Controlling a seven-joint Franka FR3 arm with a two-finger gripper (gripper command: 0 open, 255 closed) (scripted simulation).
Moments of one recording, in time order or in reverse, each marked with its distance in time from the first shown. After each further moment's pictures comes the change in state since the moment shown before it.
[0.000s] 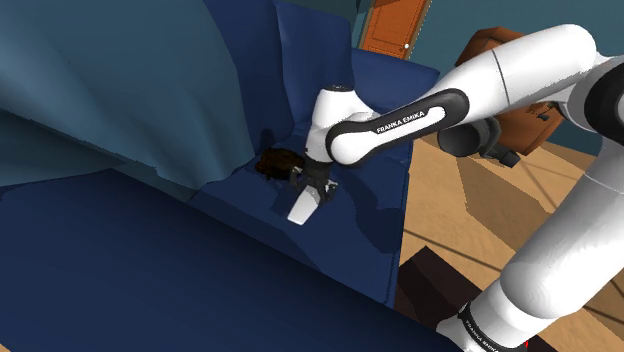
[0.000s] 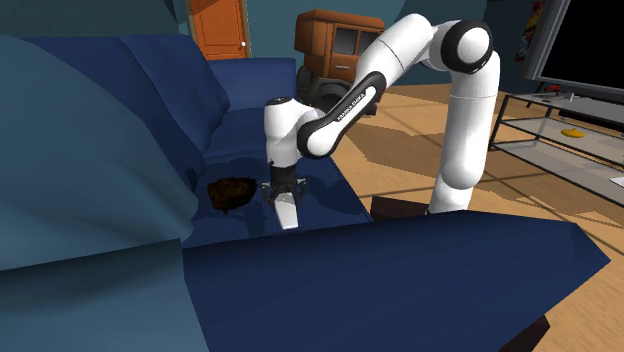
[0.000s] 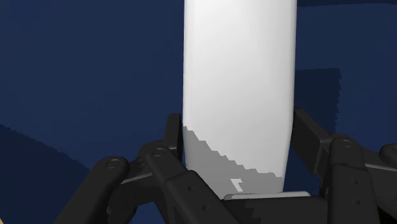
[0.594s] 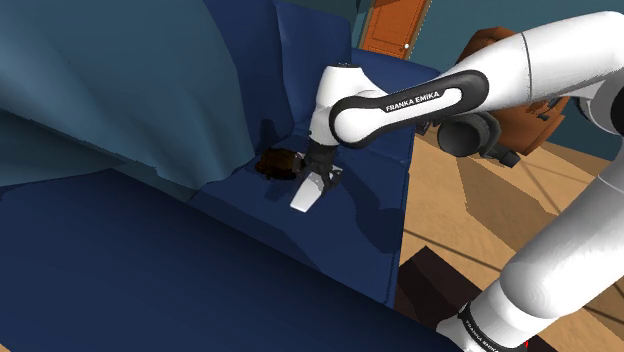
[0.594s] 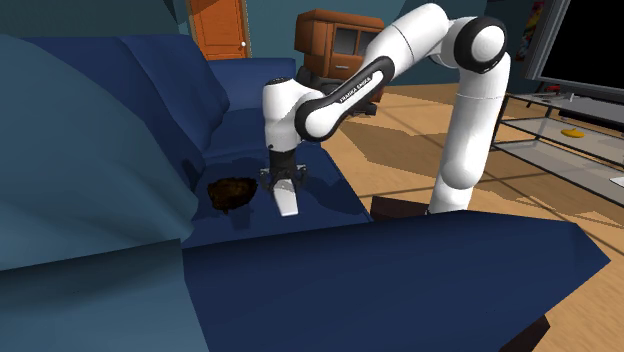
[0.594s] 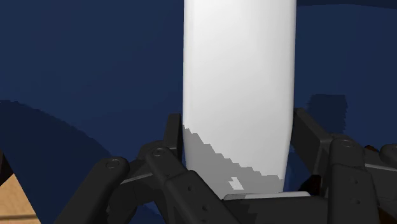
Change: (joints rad) arm -0.007 -0.082 0.007 0.049 0.062 -0.117 -0.042
